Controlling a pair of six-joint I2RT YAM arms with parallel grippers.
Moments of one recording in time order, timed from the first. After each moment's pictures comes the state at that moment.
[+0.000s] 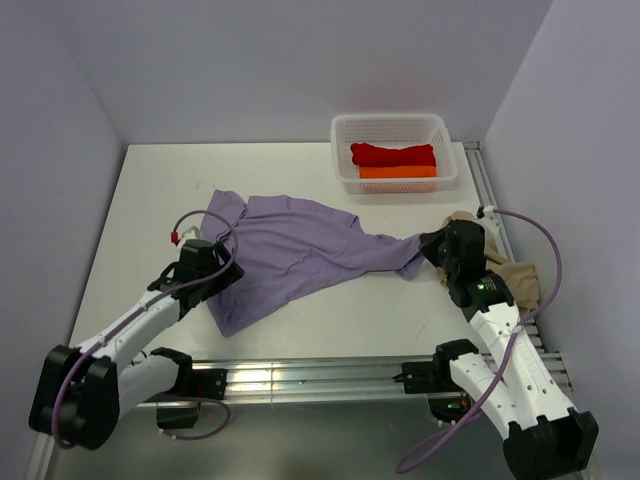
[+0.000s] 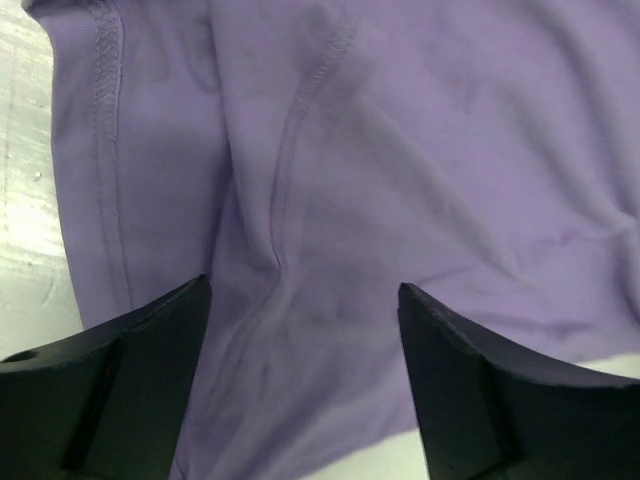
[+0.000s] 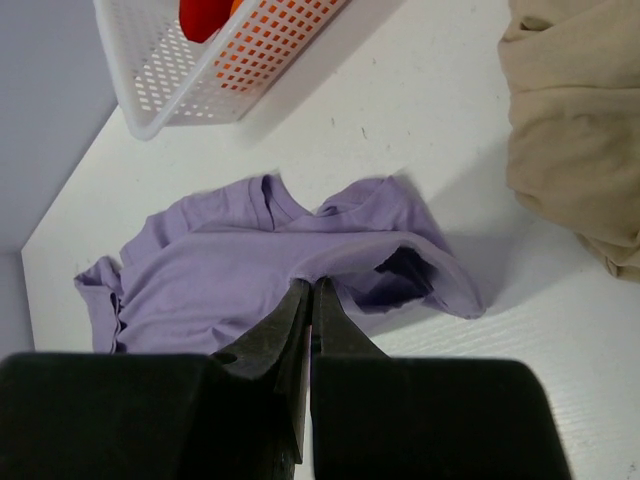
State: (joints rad) left arm -0.32 1.03 0.45 -0.23 -0.11 -0.82; right arm 0.18 0.74 0.65 -0.43 0.23 0.88
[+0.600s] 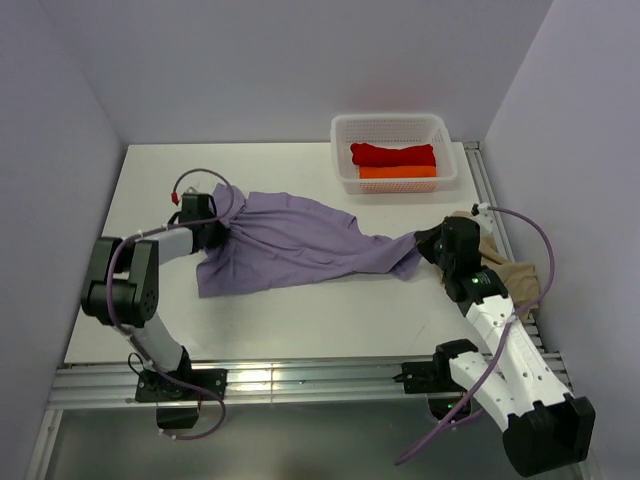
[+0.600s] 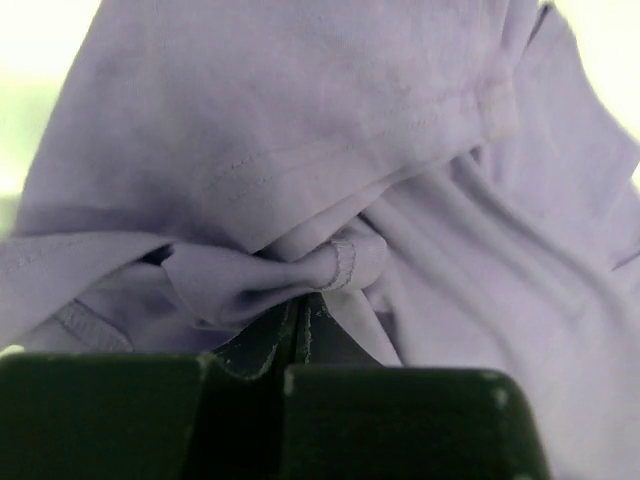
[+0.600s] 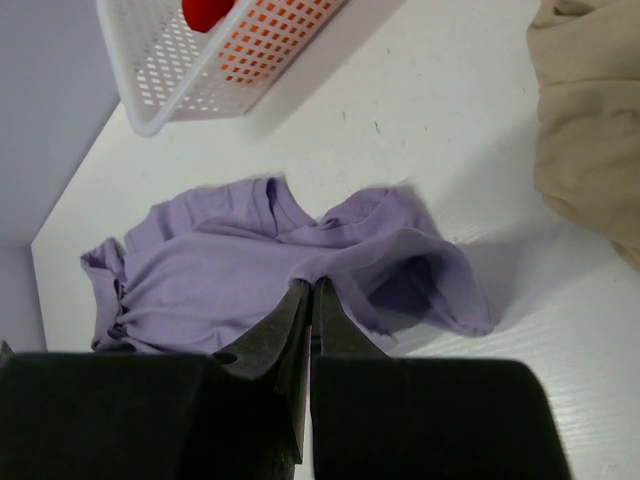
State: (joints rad) left arm -0.12 1.69 0.83 0.01 -0.01 -0.78; right arm 0.18 0.79 0.63 -0.35 0.20 0.90
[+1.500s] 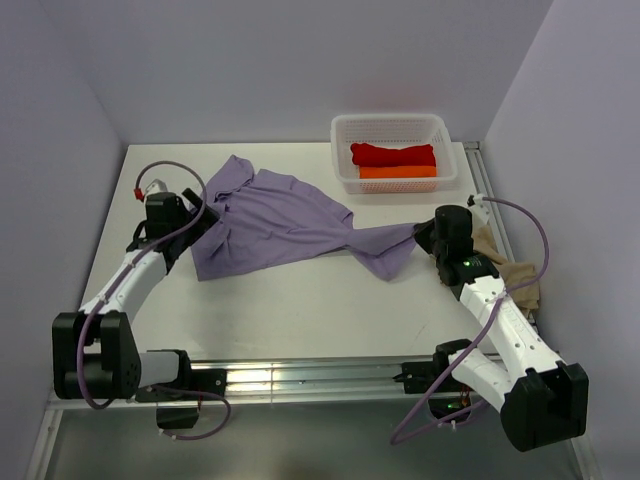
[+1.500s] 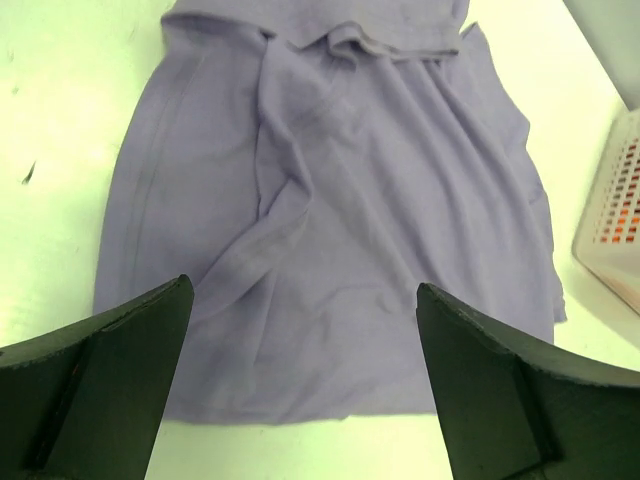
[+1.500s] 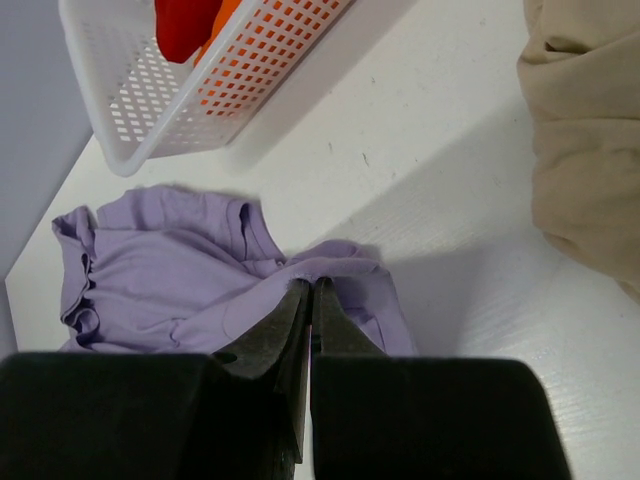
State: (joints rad) left arm -0.03 1.31 0.80 -0.12 -0.04 -0.73; right arm 0.18 0.96 0.67 -0.27 0.26 0.91
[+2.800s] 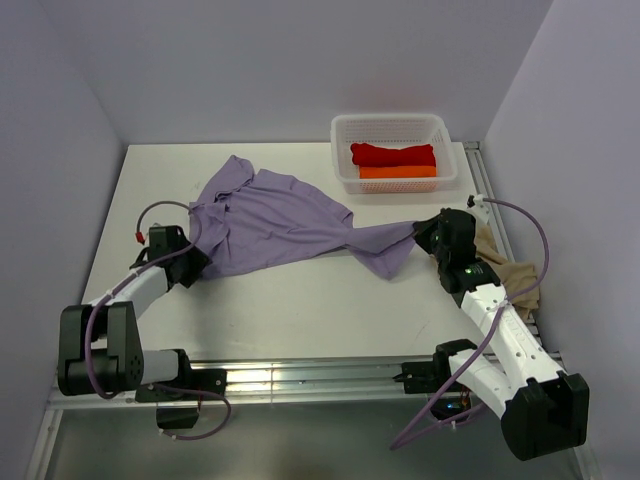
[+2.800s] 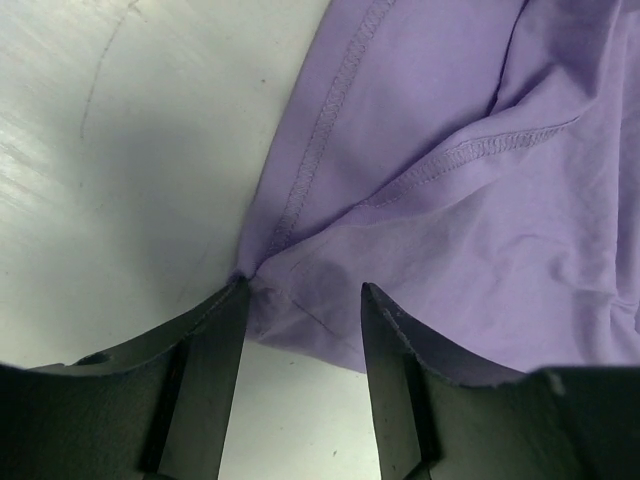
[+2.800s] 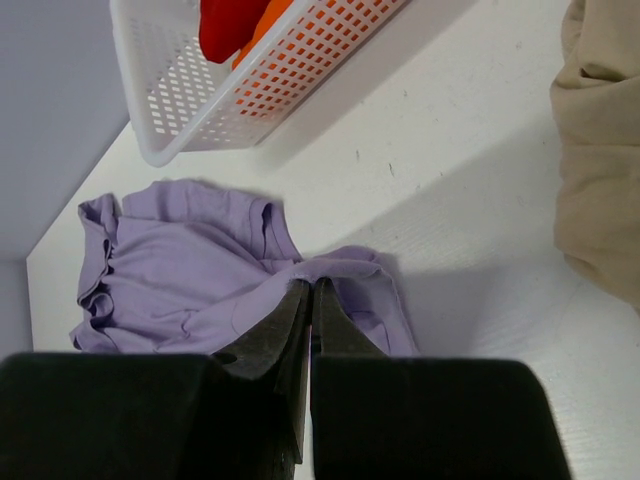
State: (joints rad) left arm 0.06 1.30 0.54 -0.16 0.03 -0.83; right arm 0.17 0.90 0.62 -0.19 0.22 0.85
